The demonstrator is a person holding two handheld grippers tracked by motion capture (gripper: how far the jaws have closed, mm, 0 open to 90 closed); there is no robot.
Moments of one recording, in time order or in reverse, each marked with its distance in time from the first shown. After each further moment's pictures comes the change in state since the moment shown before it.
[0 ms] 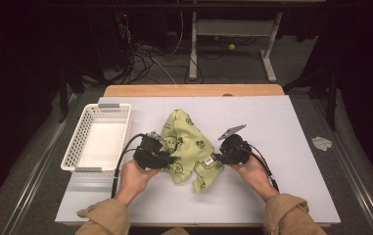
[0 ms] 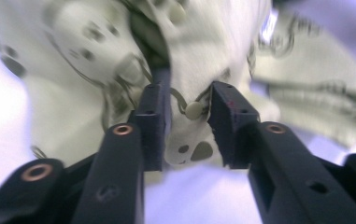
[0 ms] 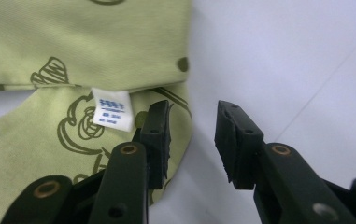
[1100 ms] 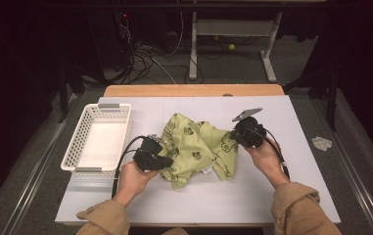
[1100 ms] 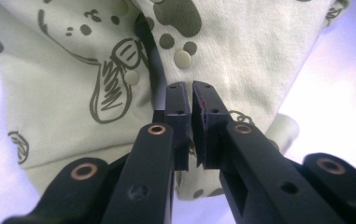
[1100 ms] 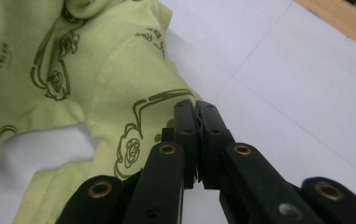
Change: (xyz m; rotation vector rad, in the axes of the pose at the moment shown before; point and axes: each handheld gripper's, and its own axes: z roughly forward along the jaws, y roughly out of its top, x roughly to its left) left arm -0.001 -0.008 0.003 0.090 -0.054 0.018; right arm -0.040 0.017 -0.038 -0.065 -0.170 0.027
